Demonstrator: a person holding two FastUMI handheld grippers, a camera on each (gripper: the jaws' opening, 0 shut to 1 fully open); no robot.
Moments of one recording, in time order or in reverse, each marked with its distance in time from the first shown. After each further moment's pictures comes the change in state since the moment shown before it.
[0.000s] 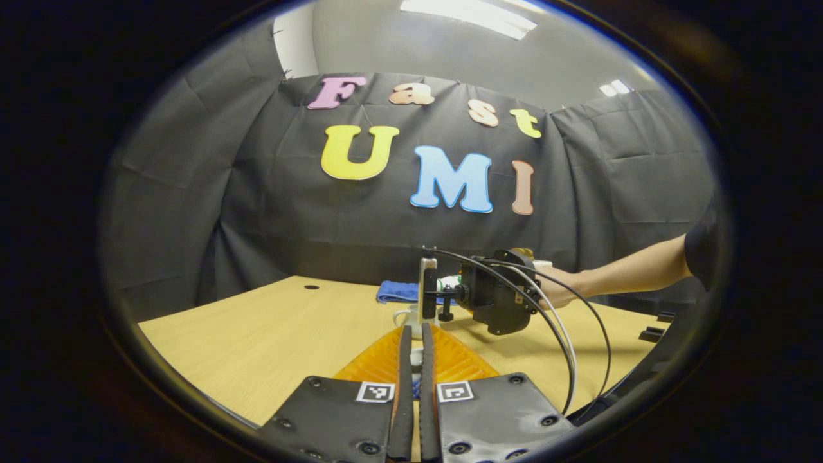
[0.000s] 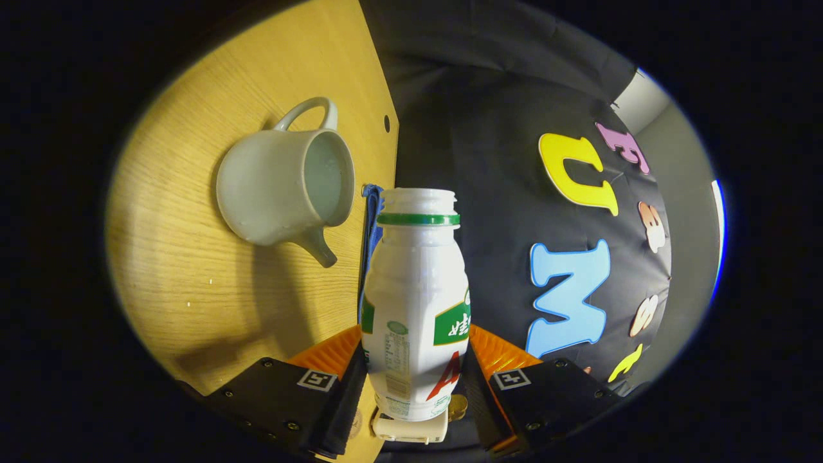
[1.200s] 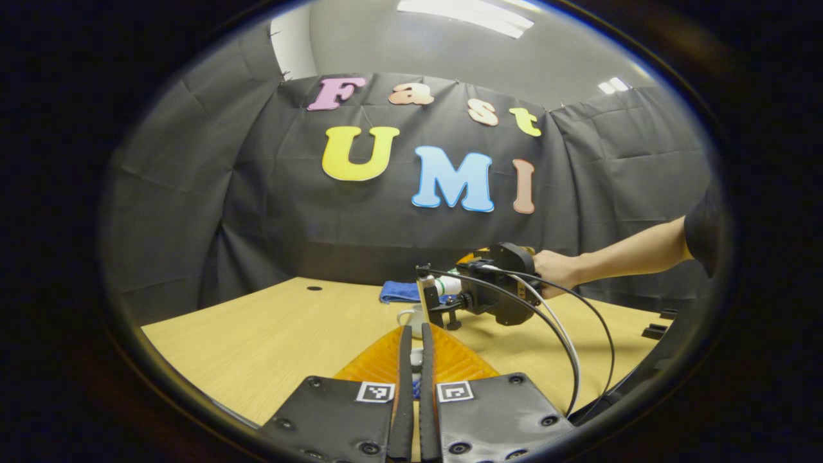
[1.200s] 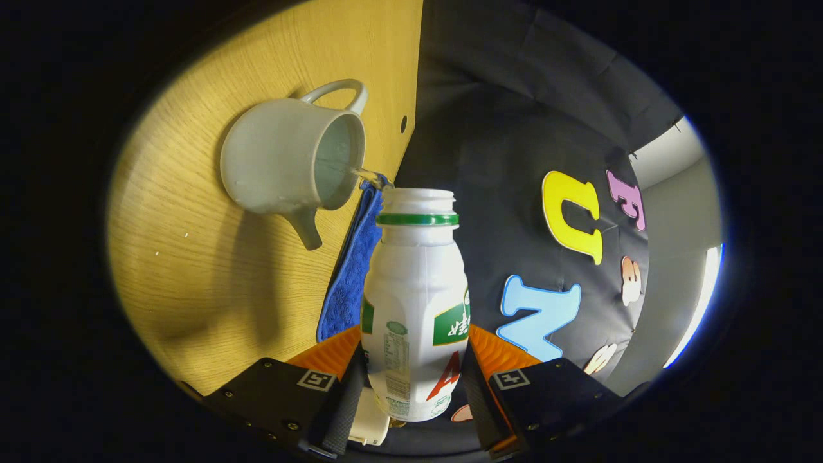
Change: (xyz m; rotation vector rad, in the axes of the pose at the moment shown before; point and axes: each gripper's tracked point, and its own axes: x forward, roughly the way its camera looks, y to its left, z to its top) left arm -0.003 0.004 0.002 0.015 0.003 0.009; right arm 0.004 -0.025 0.006 -0.226 -0.025 -0.075
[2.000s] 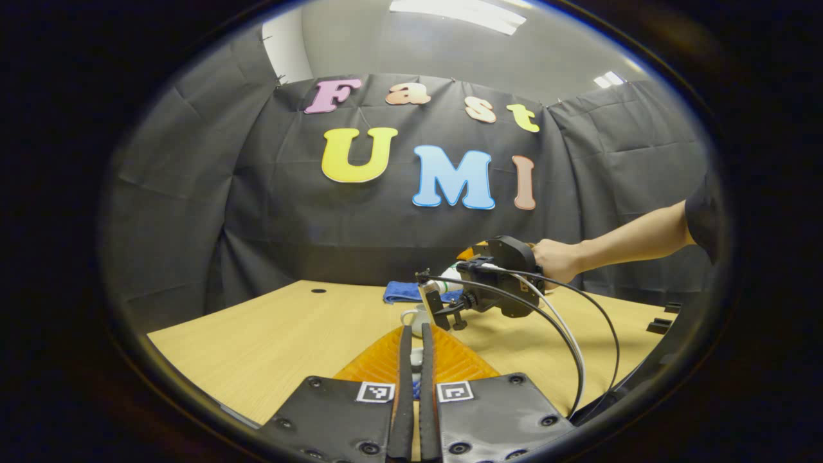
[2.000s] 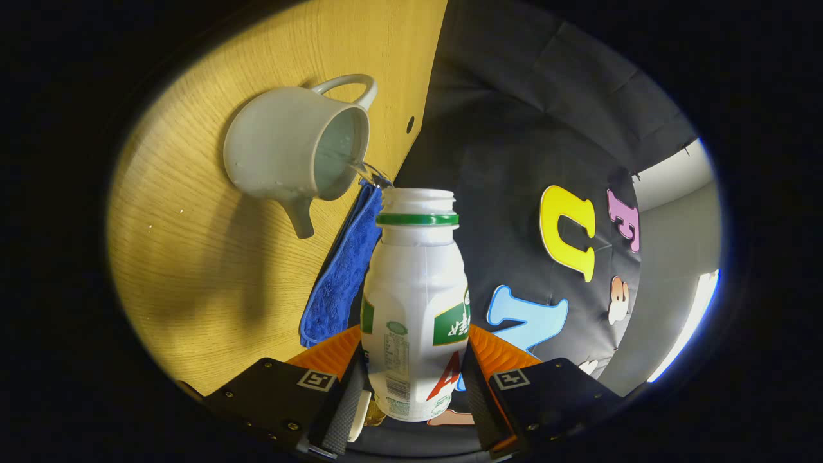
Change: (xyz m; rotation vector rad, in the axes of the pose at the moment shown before) left arm -0.002 -0.001 0.002 0.033 0.007 0.011; right arm 0.000 -0.013 -0.001 -0.098 -0.008 -0.026
